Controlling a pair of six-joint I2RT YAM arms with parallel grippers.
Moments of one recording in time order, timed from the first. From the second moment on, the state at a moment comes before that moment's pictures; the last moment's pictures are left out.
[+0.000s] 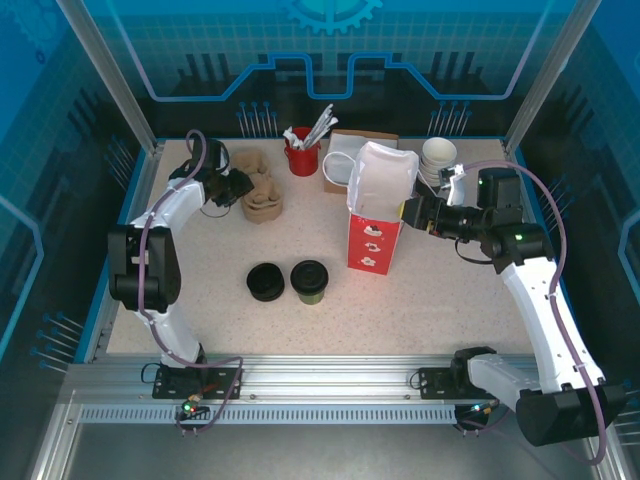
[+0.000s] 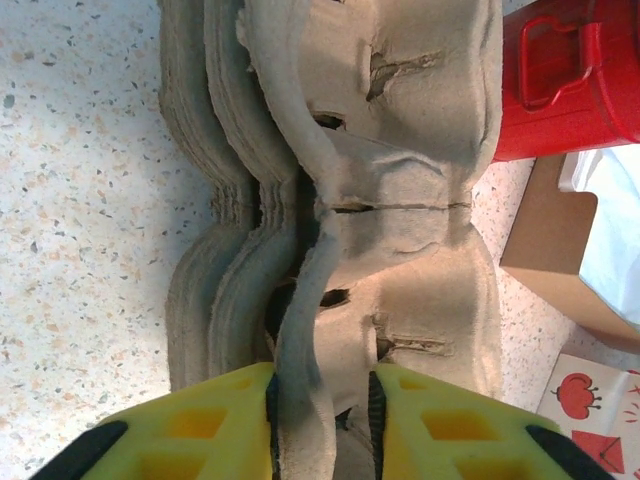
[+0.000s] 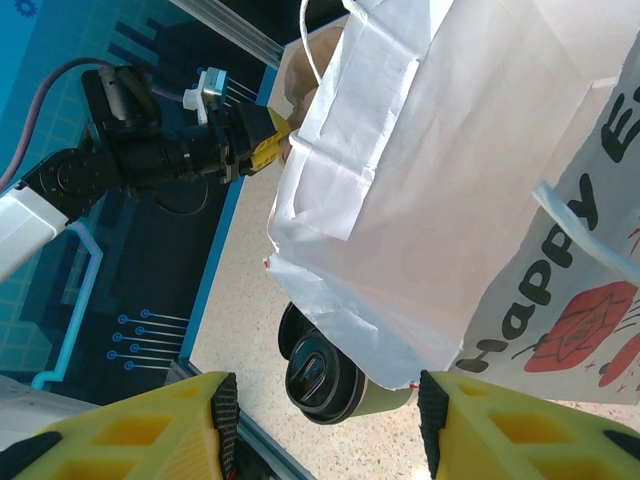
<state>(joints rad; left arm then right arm) 0.00 1.82 1.40 -0.50 0.26 -0.63 0.11 1.05 1.15 -0.73 -0.71 0.49</state>
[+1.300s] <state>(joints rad) -0.07 1.20 1.44 -0.53 0.49 -0.60 0.12 1.07 1.35 -0.63 -0.83 0.53</state>
